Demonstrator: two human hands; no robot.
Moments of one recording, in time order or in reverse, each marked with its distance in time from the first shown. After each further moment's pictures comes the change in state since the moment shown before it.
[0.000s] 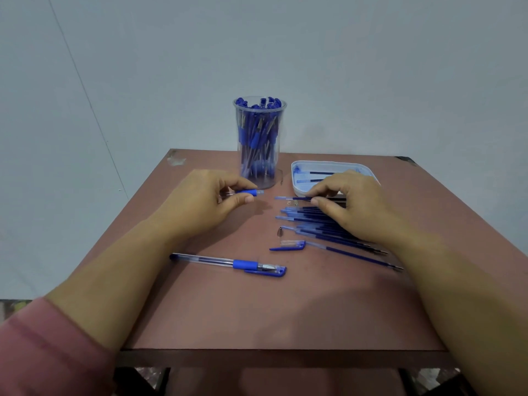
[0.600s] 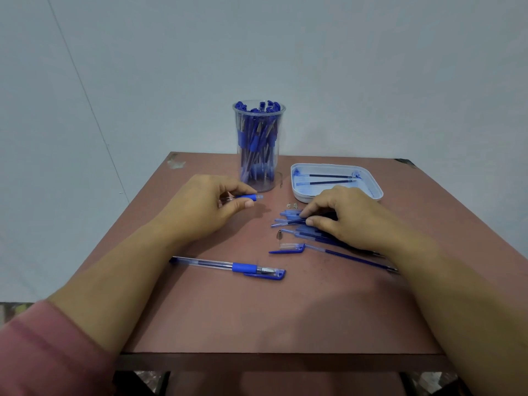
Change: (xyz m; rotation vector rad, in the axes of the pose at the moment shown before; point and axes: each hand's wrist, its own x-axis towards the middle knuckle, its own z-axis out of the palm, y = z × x) left_hand -0.001 0.001 0.001 0.000 -0.005 0.005; right_hand -0.001 -0.003 0.000 -0.042 -0.259 0.091
